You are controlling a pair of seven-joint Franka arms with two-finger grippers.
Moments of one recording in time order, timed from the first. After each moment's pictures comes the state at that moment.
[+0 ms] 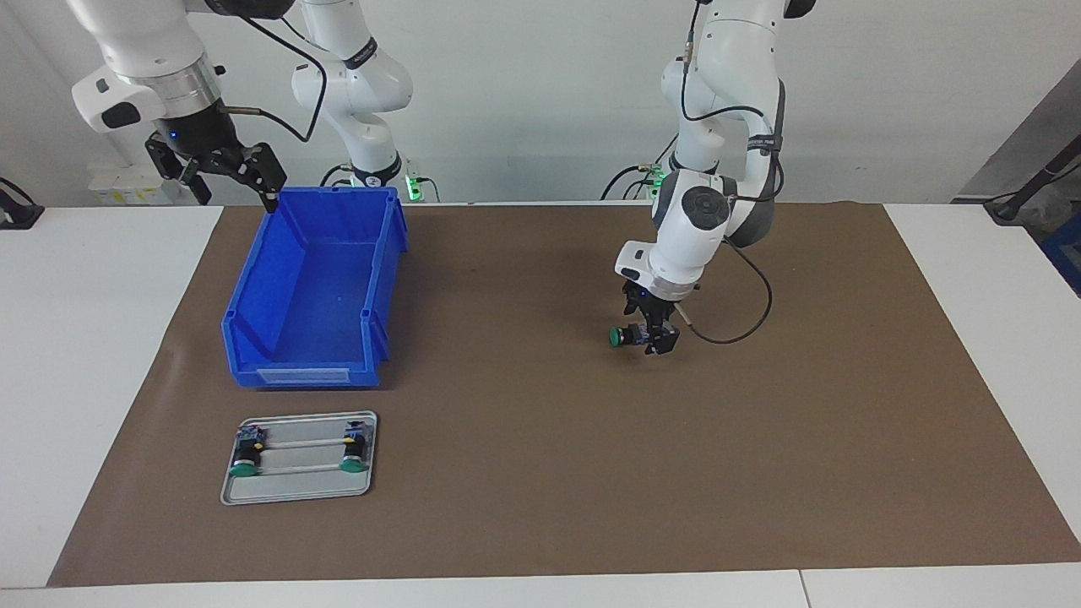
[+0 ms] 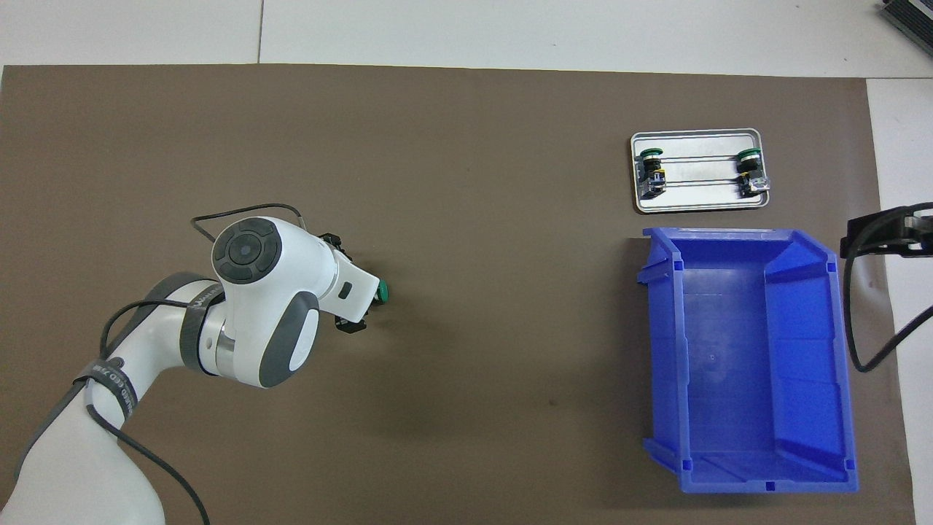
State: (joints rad) left arm -0.48 0.20 0.03 -2.13 -0.18 2.38 0.98; right arm 0.02 -0.06 -0.04 -1.56 -0.06 1.47 0.11
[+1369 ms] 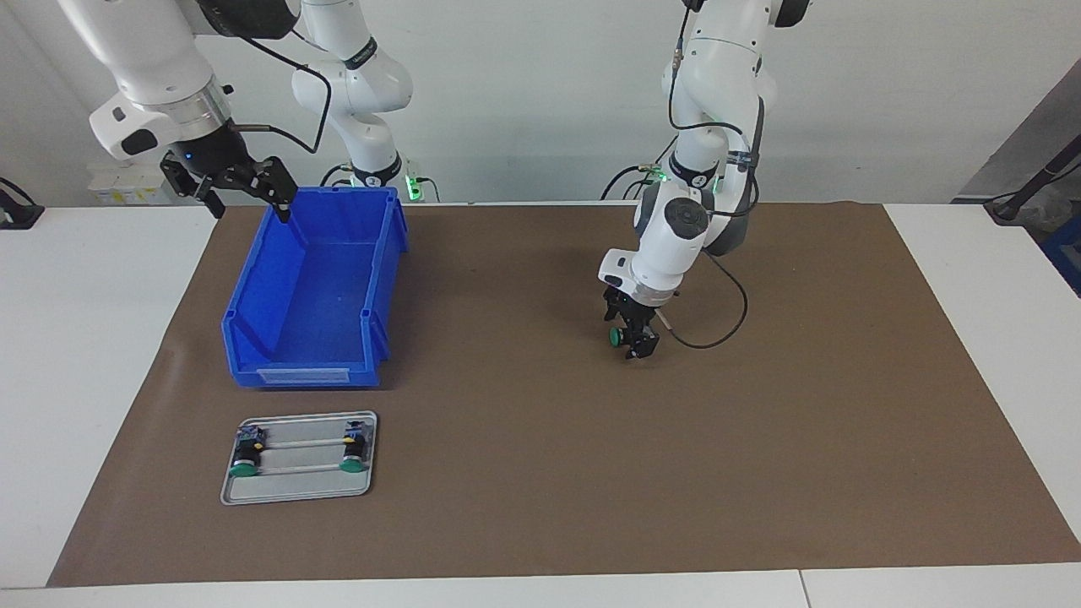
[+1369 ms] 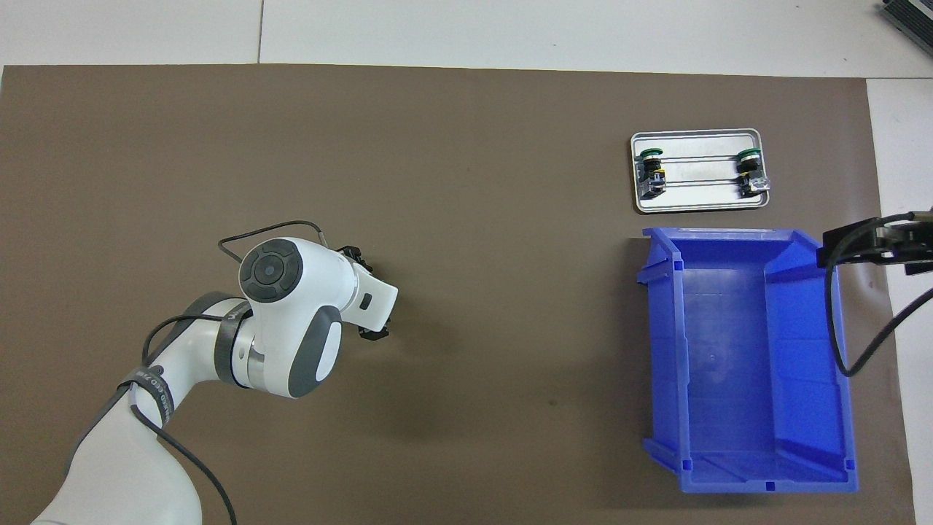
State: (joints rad) left arm -0.54 0.25 0.03 -2.18 -0.26 2.52 0.98; right arm 0.02 -0.05 -0.04 -1.61 -0.03 1.51 0.08
